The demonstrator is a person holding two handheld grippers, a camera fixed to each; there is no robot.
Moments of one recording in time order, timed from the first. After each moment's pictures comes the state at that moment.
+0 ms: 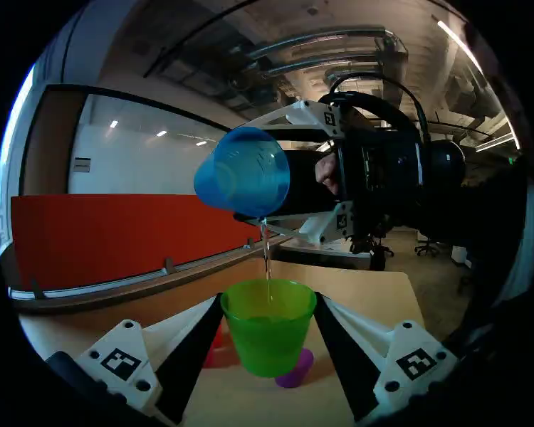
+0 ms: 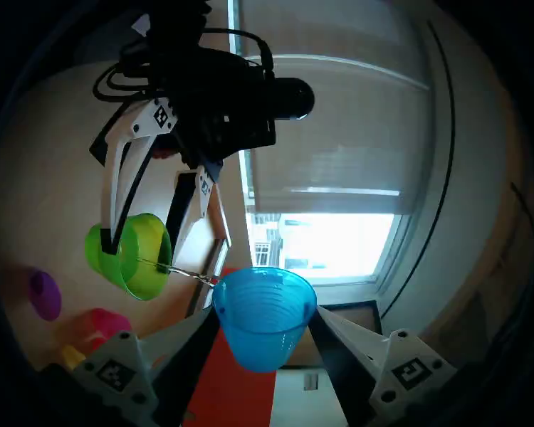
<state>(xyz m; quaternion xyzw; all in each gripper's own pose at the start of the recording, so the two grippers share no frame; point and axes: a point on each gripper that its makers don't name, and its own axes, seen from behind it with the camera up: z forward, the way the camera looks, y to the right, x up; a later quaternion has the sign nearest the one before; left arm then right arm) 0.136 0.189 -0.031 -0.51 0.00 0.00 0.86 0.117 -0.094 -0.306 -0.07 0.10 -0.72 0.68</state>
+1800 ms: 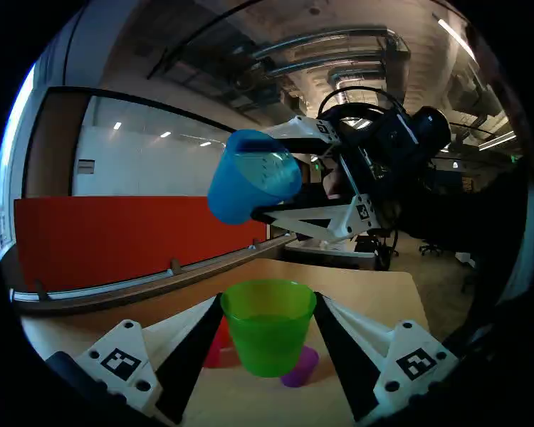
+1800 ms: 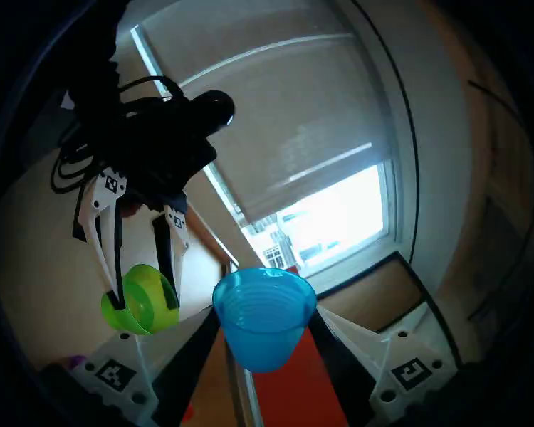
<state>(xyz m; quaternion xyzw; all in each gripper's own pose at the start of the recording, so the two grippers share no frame) 0.139 0.180 -0.026 -0.50 0.00 0.00 0.87 0.185 -0.033 -0.310 -0.05 0.16 -0.55 0.82</state>
